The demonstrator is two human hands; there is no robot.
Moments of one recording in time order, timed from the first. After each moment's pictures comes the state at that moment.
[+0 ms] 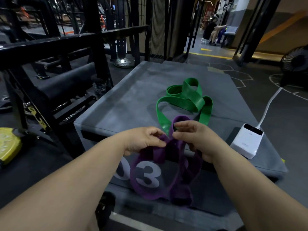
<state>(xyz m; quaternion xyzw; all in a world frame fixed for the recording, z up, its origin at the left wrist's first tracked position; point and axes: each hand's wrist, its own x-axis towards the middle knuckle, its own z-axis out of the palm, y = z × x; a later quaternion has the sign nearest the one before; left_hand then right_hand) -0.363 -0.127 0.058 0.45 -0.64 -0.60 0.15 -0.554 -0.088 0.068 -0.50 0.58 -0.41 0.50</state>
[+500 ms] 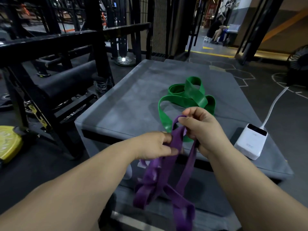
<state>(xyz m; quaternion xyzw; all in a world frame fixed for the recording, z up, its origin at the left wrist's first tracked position) -0.380 -0.121 0.056 0.44 -0.80 -0.39 0.08 -0.537 -0.096 0.080 -0.45 0.48 -0.57 0.49</state>
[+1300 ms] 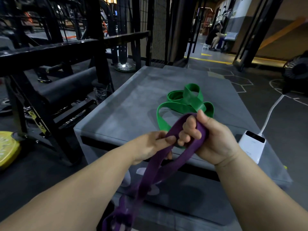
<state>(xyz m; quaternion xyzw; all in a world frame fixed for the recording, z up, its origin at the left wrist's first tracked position) -0.380 -0.120 0.059 0.36 -0.67 -0.60 0.25 -0.557 -0.091 0.093 -0.48 0.15 -0.46 0.73</state>
